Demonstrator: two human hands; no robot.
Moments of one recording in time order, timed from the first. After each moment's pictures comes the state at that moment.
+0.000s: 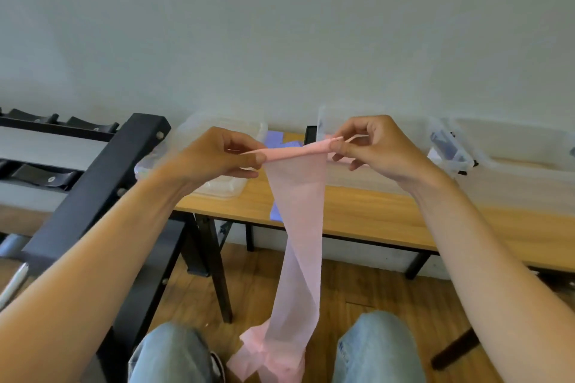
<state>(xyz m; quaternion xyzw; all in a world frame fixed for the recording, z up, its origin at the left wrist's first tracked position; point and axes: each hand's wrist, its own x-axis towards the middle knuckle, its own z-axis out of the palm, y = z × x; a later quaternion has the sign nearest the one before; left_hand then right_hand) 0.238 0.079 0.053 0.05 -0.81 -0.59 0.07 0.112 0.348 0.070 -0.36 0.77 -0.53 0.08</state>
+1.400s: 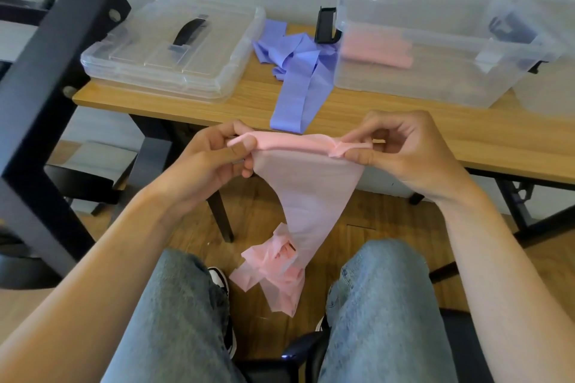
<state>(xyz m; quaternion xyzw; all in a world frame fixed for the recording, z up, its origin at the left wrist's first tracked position) 0.270 0.090 -0.129 -0.02 -0.63 -0.78 0.02 0.143 0.372 -0.088 -0.43 0.70 -0.56 0.12</state>
